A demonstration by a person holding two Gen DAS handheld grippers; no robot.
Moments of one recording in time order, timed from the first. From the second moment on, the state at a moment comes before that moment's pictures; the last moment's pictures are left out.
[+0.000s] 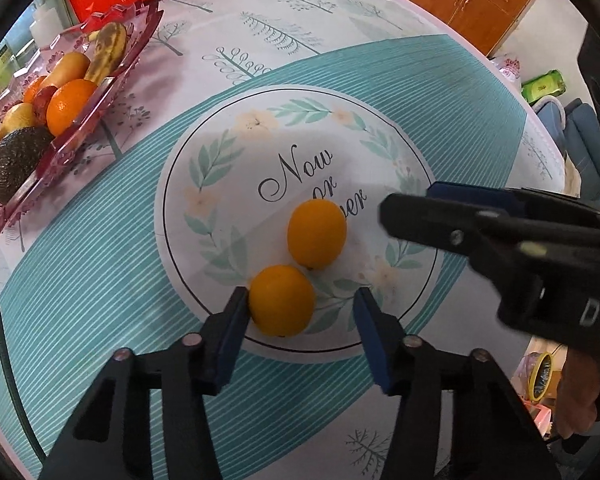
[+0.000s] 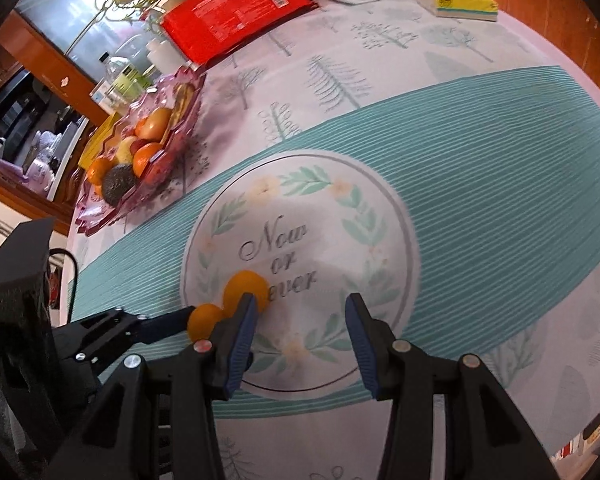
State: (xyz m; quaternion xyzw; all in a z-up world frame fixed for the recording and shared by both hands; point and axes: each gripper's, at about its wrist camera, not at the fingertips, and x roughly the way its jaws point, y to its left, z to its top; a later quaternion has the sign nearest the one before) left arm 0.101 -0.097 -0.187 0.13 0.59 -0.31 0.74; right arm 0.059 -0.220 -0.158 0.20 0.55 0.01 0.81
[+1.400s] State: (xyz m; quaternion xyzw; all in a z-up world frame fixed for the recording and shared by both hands) left arm 0.131 -0.029 -0.122 0.06 0.57 -0.25 0.78; right arm 0.084 -0.172 -0.108 0.17 0.51 0.07 0.84
